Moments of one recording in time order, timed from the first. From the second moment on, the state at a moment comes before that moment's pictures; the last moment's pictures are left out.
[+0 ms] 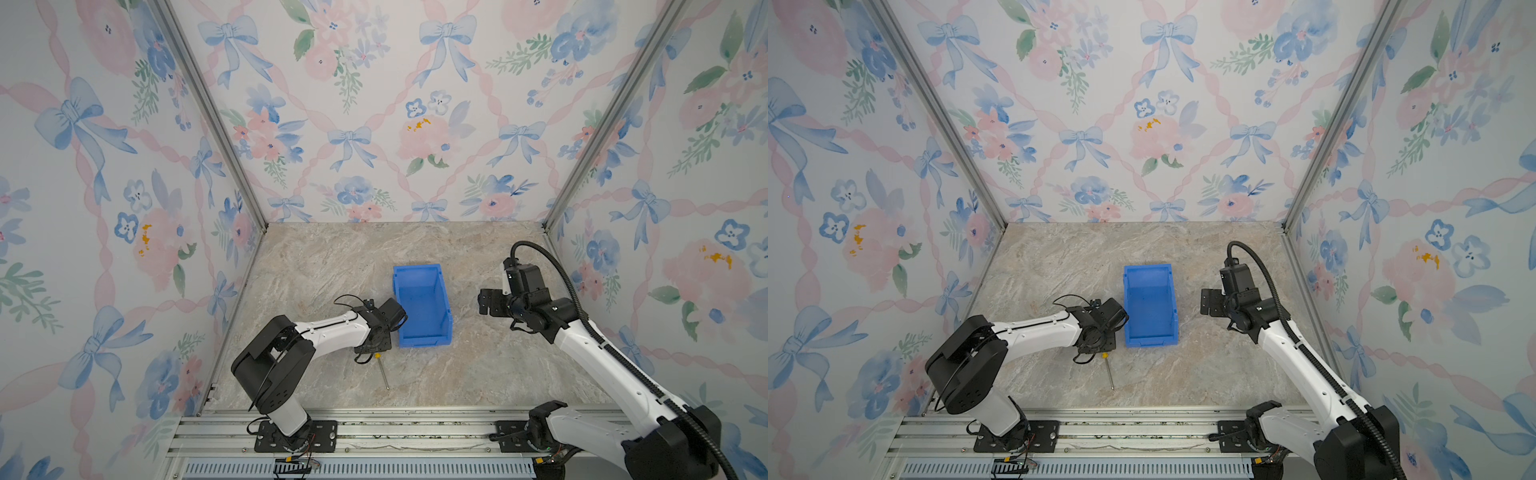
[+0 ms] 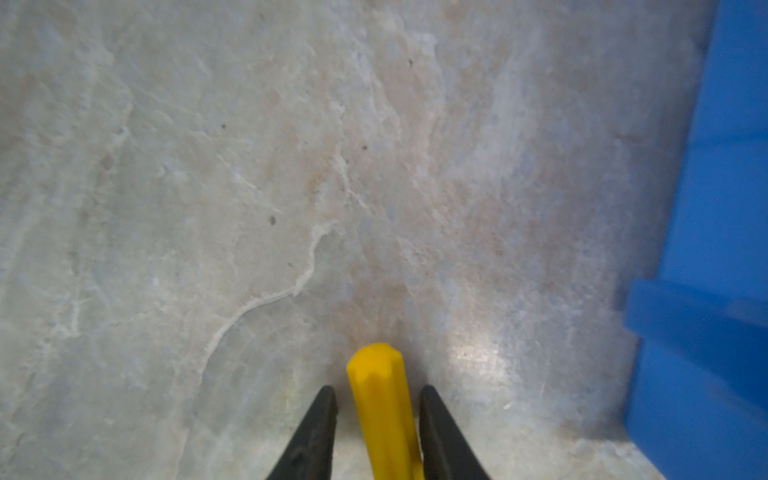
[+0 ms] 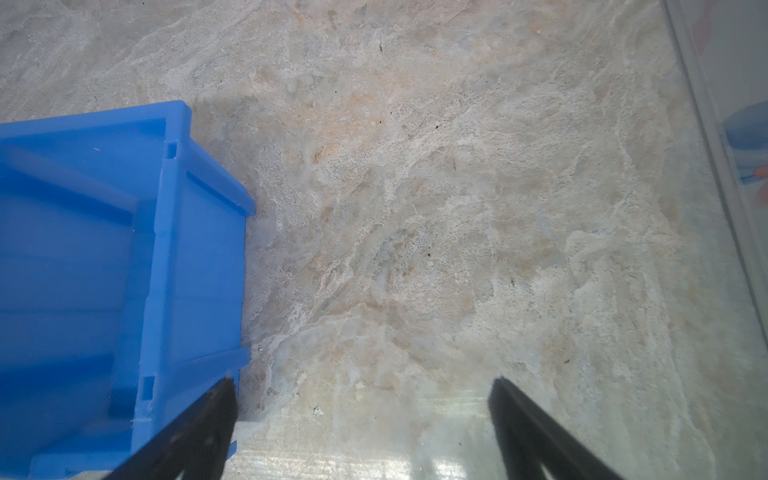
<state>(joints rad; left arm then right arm) -0.78 1.63 0.89 -0.63 -0.24 -0.89 0.36 1.12 0.92 -0.66 0.16 0.31</state>
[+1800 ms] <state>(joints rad) -0.82 1.83 1.71 -0.72 -0.23 -0.74 0.34 1.06 0.95 -0.72 0.13 0.34</state>
